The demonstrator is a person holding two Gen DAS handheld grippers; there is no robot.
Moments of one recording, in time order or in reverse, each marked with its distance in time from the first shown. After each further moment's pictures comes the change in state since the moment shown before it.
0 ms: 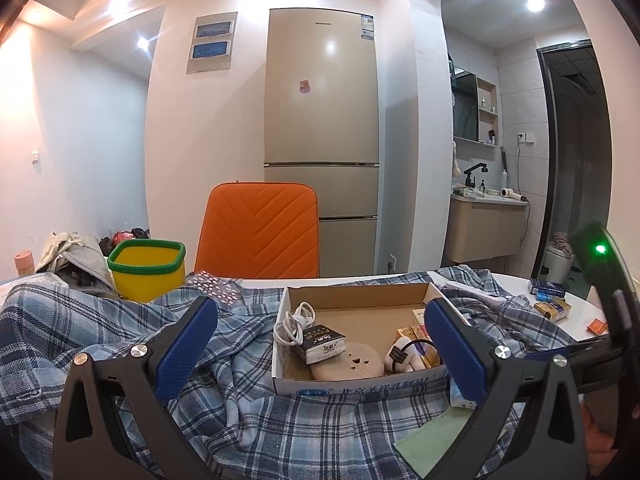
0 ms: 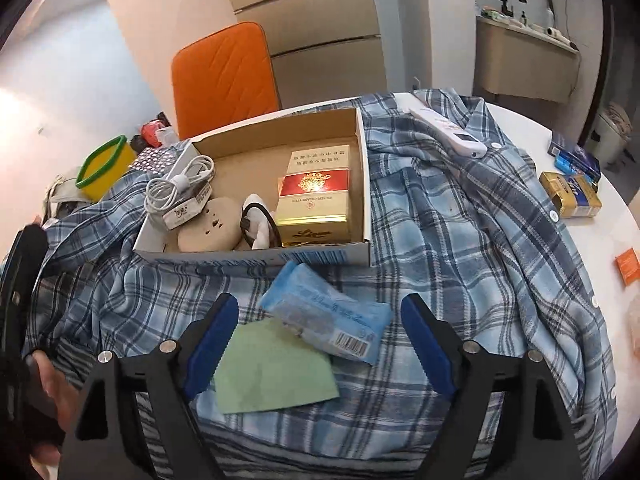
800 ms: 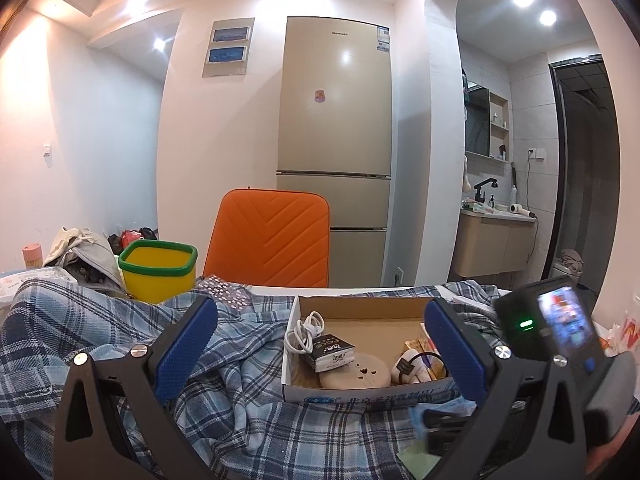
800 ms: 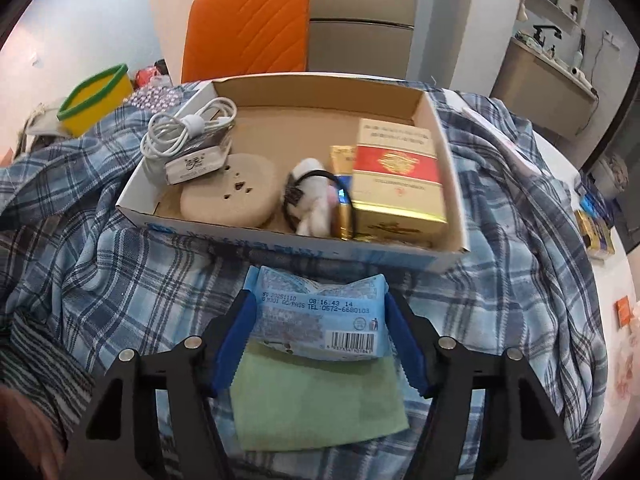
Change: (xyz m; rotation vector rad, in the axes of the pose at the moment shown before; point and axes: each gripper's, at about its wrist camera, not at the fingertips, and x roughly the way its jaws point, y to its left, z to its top) left arm -0.001 0.011 0.002 -0.050 -0.031 0.033; right arm 0.049 0.063 -0.004 -0.179 0.082 -0.107
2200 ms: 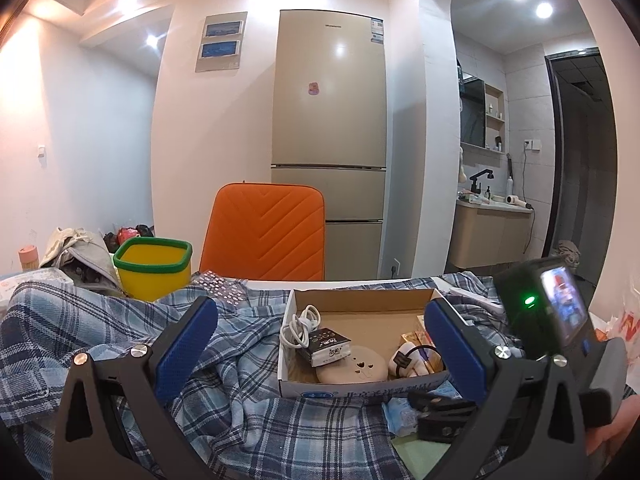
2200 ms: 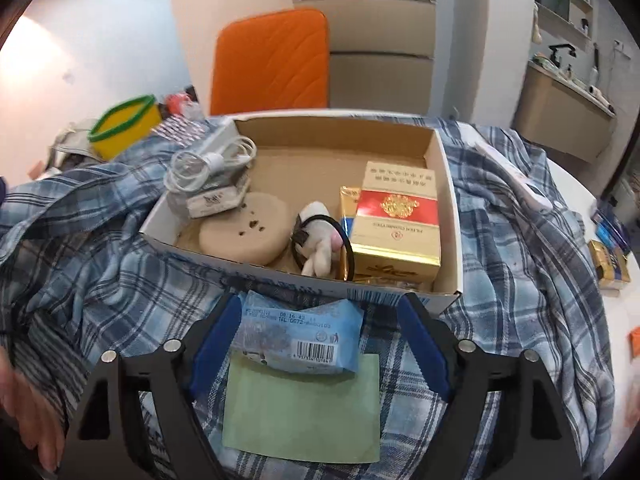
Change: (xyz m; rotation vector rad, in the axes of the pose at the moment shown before) left arm 0.003 -0.003 0.000 0.015 0.030 -0.013; right arm -0.005 -0.010 0.009 -0.041 -0.098 0.088
